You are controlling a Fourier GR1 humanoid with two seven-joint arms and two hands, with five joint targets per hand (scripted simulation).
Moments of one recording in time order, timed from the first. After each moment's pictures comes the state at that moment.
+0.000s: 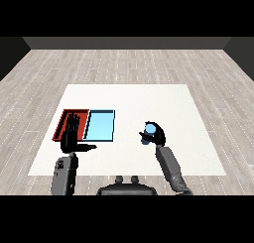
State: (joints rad) left arm -0.01 0.06 0.10 -1.68 0.14 -0.11 -0.33; right arm -0.28 0.00 0.04 -1.01 -0.24 -0.11 -0.38
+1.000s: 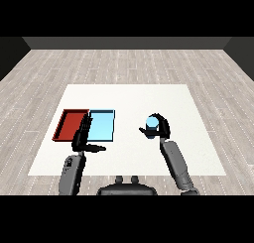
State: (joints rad) left arm -0.03 0.03 -0.01 -1.63 0.06 -0.11 -0.30; right arm -0.30 -0.09 0.12 -1.31 -0.07 -0.24 -0.16
